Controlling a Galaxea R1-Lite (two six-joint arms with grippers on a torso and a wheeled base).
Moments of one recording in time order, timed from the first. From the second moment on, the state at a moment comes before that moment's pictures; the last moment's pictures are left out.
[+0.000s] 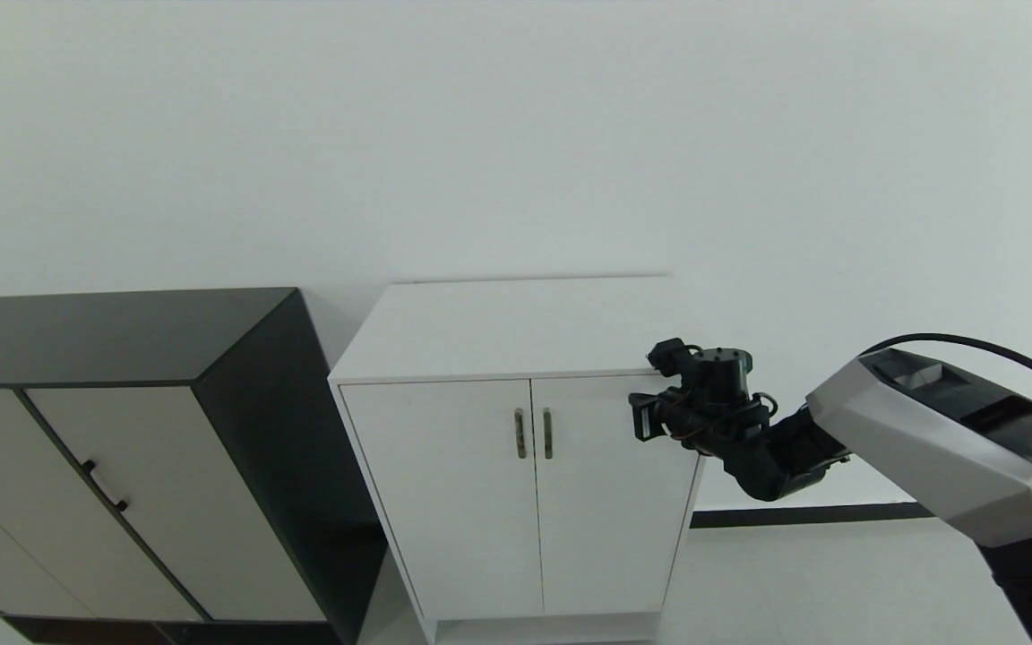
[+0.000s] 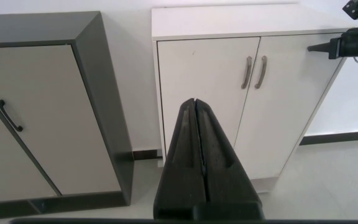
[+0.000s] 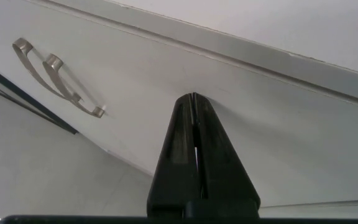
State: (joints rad) left arm 0.00 0.00 0.00 0.00 -0.02 0.01; right arm 0.41 2.48 -1.40 -0.80 0.08 0.01
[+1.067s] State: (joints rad) left arm 0.00 0.00 0.00 0.00 -0.02 0.01; right arm 0.40 2.31 -1.10 -0.89 0.08 0.01
